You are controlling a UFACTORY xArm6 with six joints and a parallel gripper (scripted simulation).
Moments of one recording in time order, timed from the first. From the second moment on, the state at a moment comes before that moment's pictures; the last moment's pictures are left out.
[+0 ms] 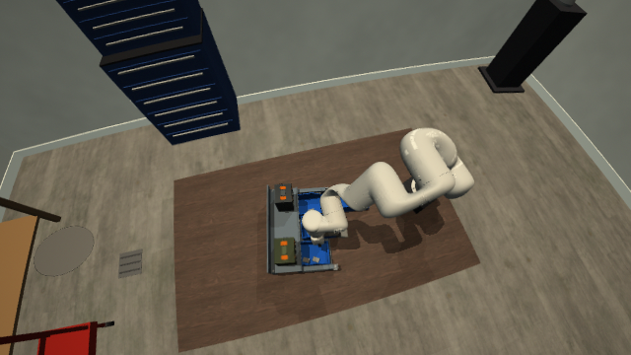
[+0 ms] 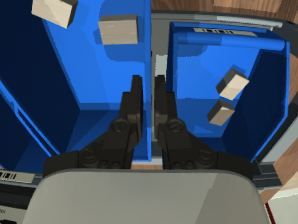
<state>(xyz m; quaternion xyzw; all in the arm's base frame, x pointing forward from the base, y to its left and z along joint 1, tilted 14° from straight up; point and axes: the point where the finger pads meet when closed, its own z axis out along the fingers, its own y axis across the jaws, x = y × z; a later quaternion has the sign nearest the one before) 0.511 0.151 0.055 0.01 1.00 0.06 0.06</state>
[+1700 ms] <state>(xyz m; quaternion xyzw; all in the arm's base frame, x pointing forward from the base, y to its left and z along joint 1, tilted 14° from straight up) 0.496 0.143 0.124 0.01 1.00 0.06 0.06</state>
